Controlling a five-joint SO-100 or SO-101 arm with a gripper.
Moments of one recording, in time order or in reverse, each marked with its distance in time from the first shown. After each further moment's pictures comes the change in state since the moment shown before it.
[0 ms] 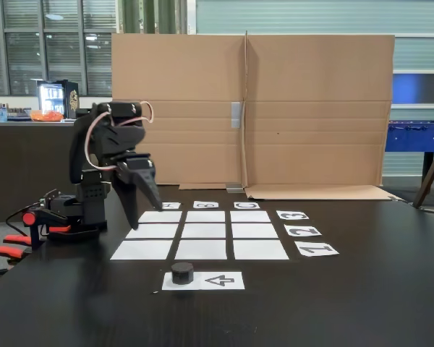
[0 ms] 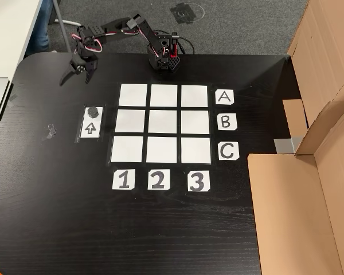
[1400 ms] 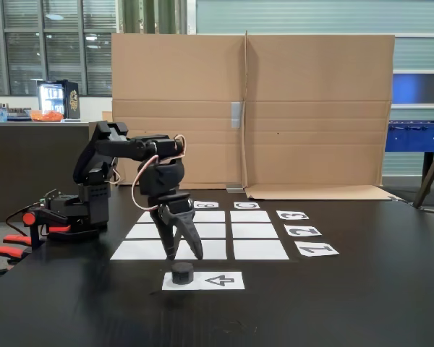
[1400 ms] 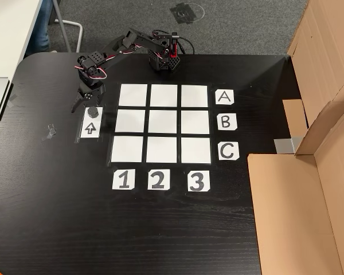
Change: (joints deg) arm -9.5 -20.7 -12.8 1.5 11.0
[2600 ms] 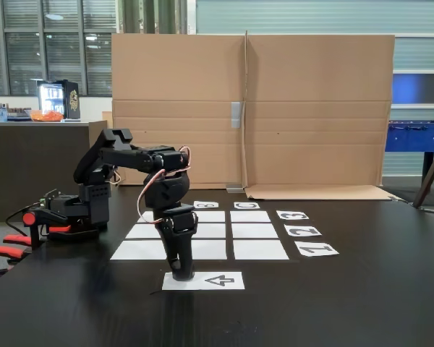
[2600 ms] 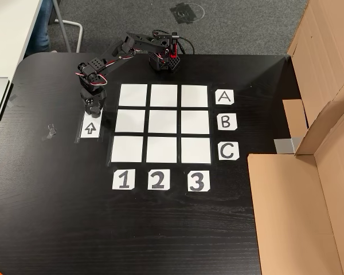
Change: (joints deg) arm -1.1 -6.7 -4.8 0.0 2.5
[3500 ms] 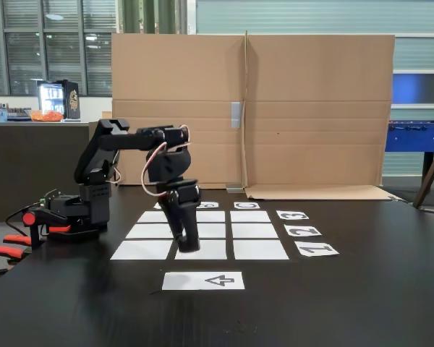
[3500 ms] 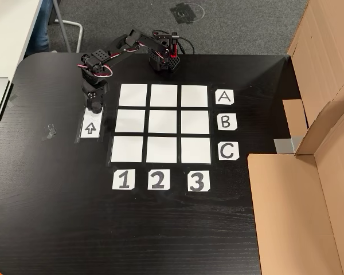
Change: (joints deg) arm -3.7 13.9 8.0 1.9 -0.4
